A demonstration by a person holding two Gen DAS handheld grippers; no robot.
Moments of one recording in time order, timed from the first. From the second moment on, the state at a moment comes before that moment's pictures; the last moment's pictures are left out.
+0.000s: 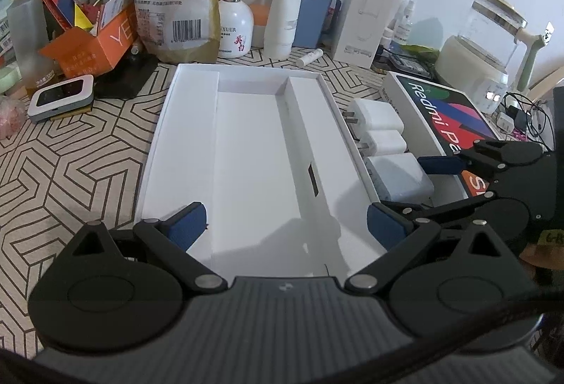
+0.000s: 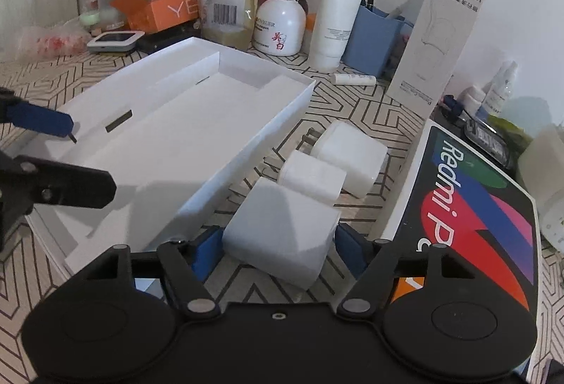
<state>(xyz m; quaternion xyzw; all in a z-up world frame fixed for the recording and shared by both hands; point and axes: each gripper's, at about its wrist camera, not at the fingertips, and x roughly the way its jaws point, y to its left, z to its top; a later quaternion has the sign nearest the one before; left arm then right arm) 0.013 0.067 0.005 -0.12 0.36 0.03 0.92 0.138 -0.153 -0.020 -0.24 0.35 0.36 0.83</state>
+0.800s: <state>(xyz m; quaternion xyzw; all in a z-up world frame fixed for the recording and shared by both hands) 0.020 0.079 0.002 -0.17 0.37 0.01 0.91 0.134 -0.187 0.008 -0.15 0.30 0.40 0.85</state>
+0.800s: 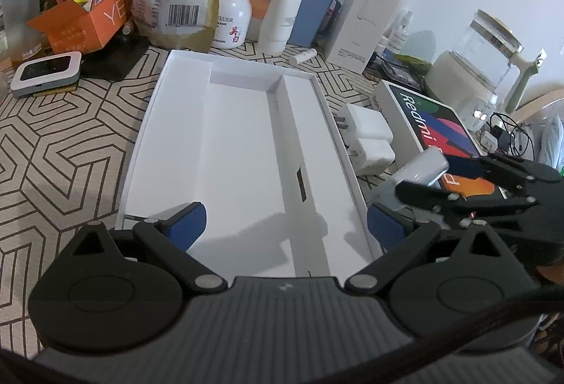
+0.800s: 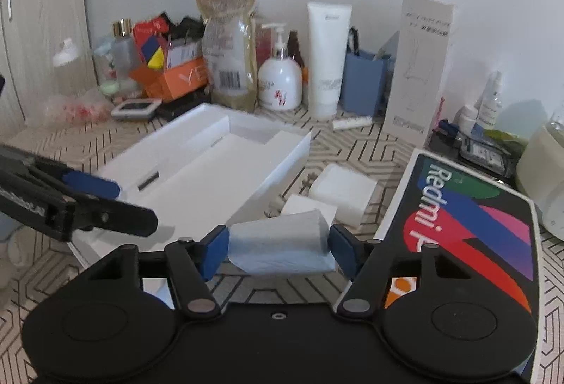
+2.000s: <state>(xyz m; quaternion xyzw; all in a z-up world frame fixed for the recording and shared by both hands) 0.038 0.093 0.009 -0.22 0.31 0.09 0.92 0.079 -0.105 0.003 -0.12 0.30 0.53 0.78</state>
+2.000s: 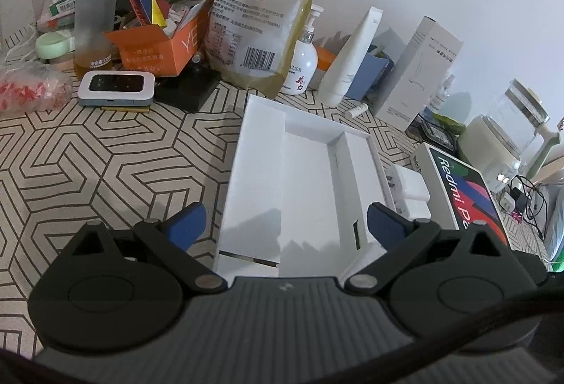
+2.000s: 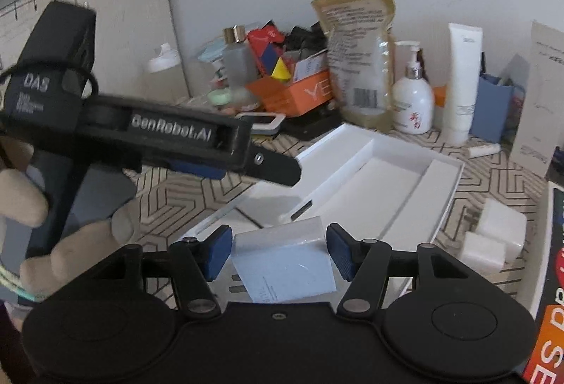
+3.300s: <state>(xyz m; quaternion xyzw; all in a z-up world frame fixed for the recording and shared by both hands) 0.021 0.109 0.008 -0.22 0.32 0.11 0.92 0.091 -0.085 -0.010 -0.14 0.32 0.49 0.80</state>
